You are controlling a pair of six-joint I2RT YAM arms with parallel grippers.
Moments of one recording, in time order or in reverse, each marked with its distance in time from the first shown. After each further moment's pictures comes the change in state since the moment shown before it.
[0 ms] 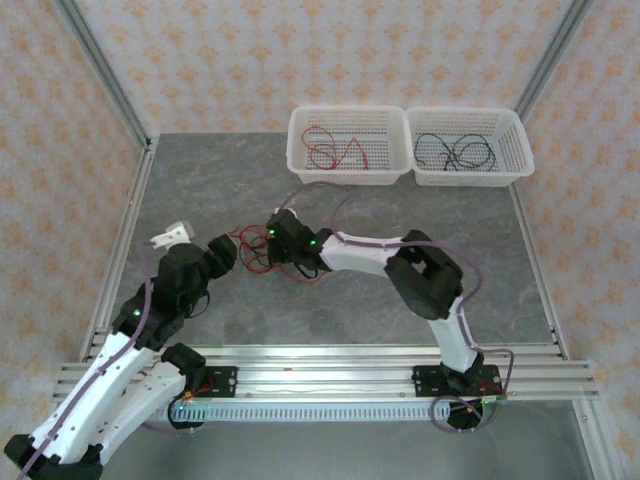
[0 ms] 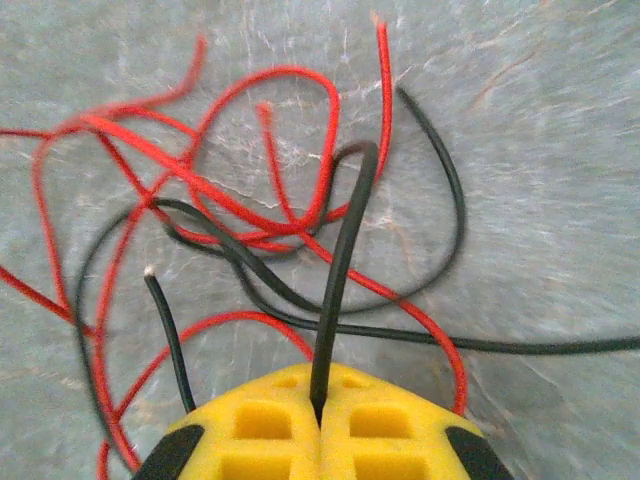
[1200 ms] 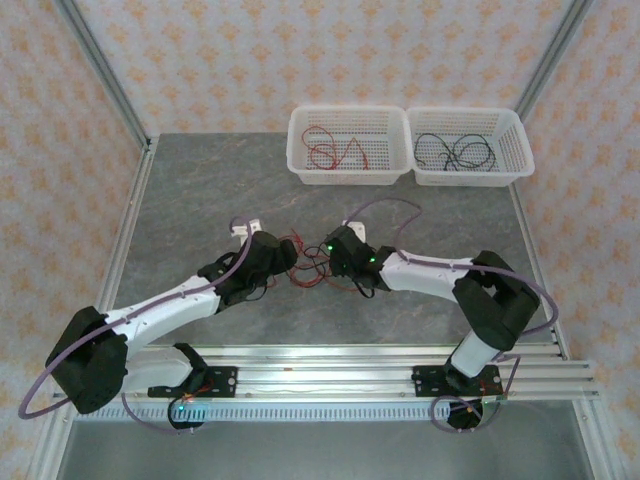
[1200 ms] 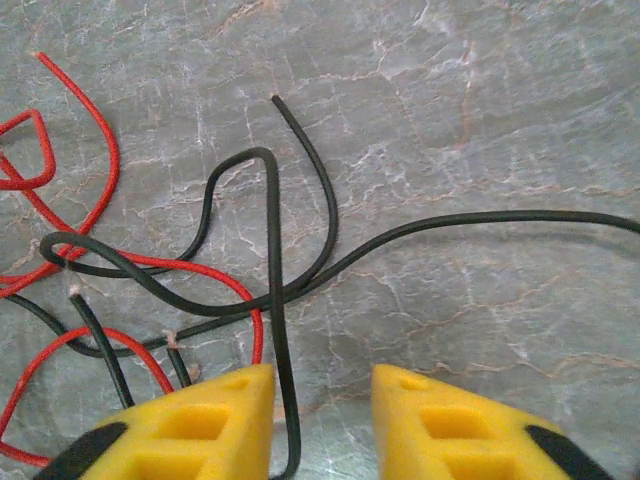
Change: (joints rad) left arm -0.223 0.586 0.013 0.410 0.040 -0.103; right arm -0.109 -0.408 -0.507 -0.045 0.184 0.080
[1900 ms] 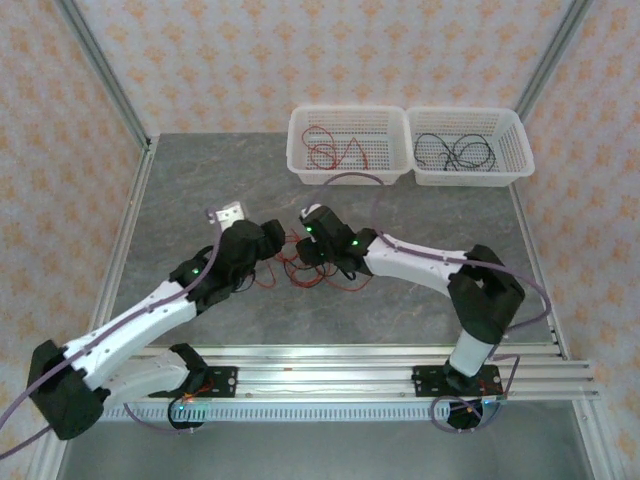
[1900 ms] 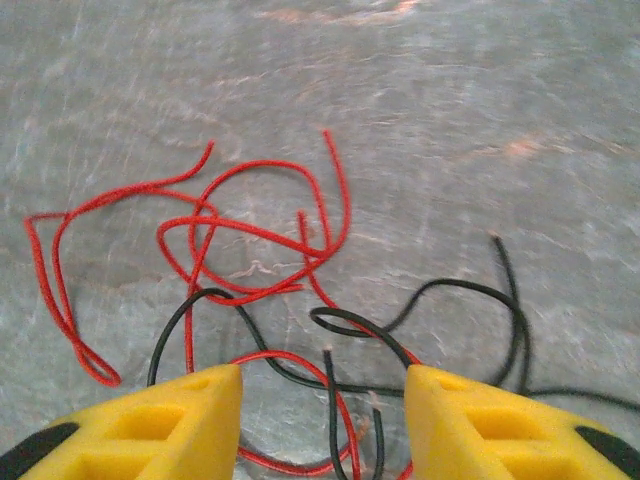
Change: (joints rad) left arm 0.000 -0.217 0.125 -0.190 -0.139 0.041; right arm 0.050 0.116 0.283 -0.069 -0.139 -0.434
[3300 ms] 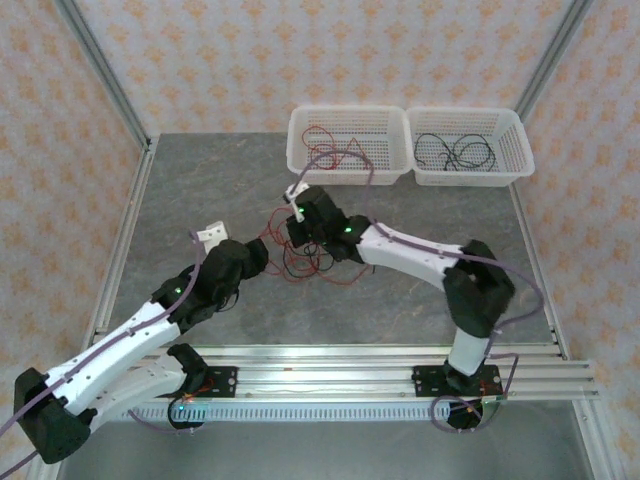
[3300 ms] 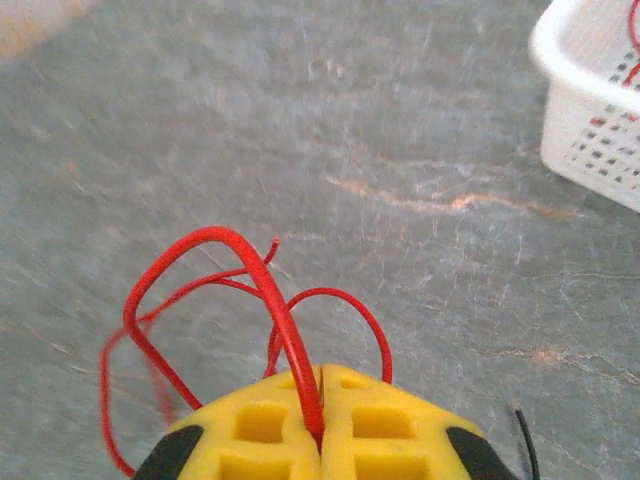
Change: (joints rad) left arm 0.001 -0.131 -0.128 -0.118 -0.016 -0.031; right arm -0.028 -0.006 0.104 0.140 -0.032 -0.048
